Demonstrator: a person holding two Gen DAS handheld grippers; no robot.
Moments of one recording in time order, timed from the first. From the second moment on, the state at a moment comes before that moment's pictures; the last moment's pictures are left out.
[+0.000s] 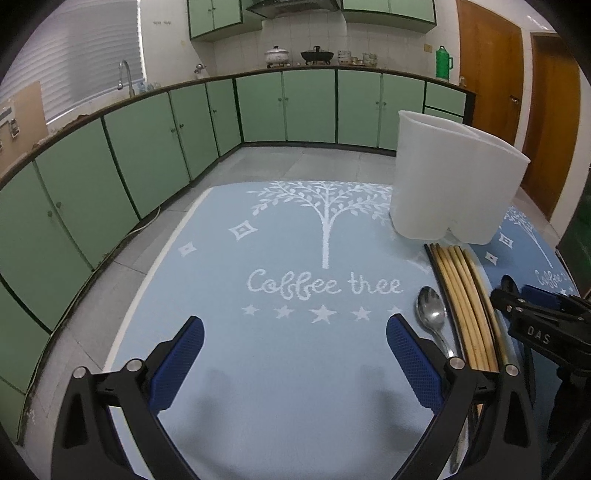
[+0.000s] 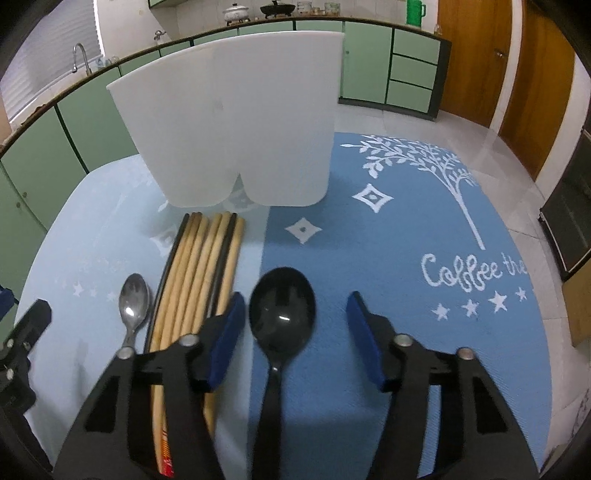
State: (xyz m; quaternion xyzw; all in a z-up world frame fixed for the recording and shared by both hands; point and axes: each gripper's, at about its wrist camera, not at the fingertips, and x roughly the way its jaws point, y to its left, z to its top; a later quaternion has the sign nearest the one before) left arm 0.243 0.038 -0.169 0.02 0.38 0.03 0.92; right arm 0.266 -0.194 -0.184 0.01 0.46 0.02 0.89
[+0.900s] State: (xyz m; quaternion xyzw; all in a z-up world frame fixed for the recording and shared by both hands) left arm 0.273 -0.016 -0.201 0.06 0.45 -0.02 0.89; right arm 0.251 -0.230 -0.184 0.01 0.46 0.03 0.89
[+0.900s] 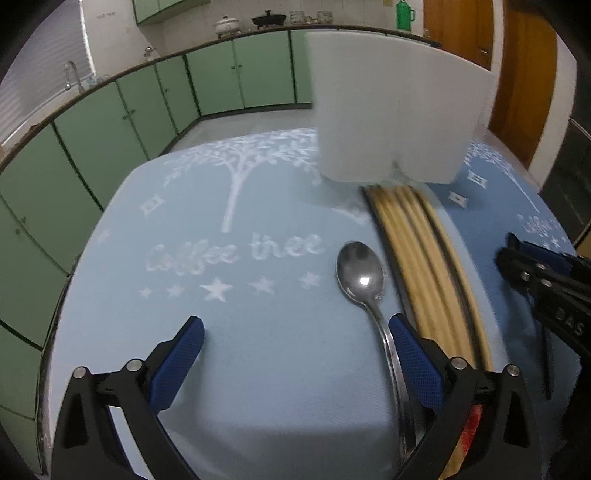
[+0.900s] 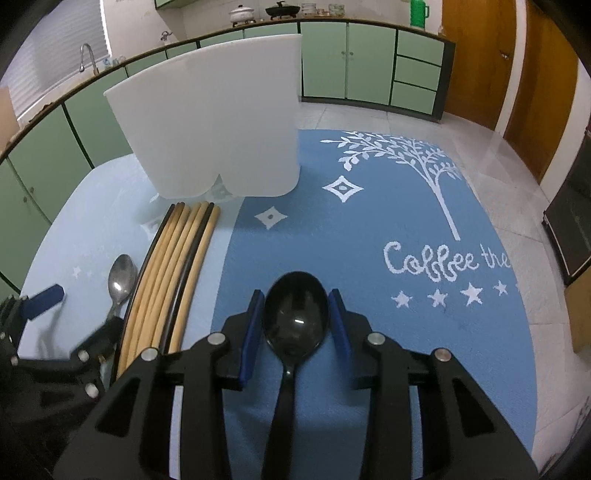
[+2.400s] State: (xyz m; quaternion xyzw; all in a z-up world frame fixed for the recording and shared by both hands) left arm 0.292 0.003 -0.154 -0.05 0.36 -0.14 0.92; right arm 0.253 -0.247 -0.136 0.03 0.39 0.10 0.92
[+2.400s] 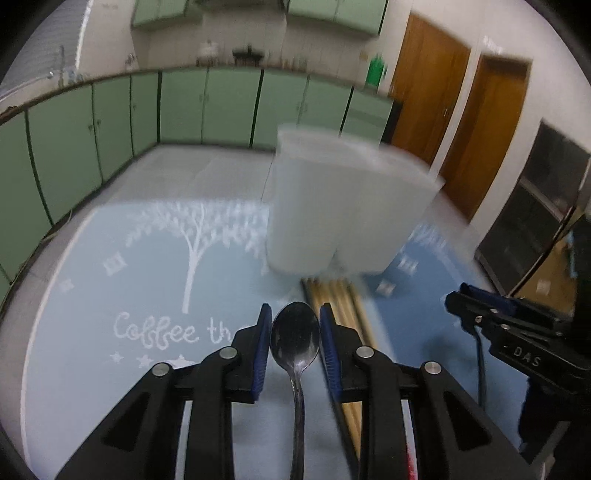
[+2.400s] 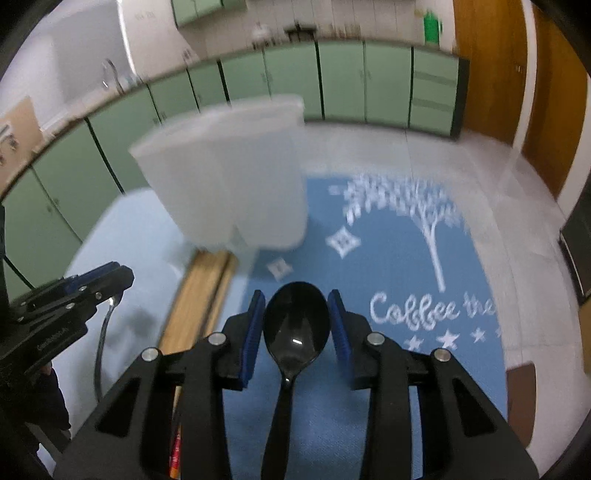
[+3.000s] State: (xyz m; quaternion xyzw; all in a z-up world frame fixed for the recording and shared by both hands) left arm 0.252 0.011 -0.089 -0.08 0.20 -0.15 0.96; right arm 0.248 -0.258 -0.067 0.07 0.22 0.14 0.96
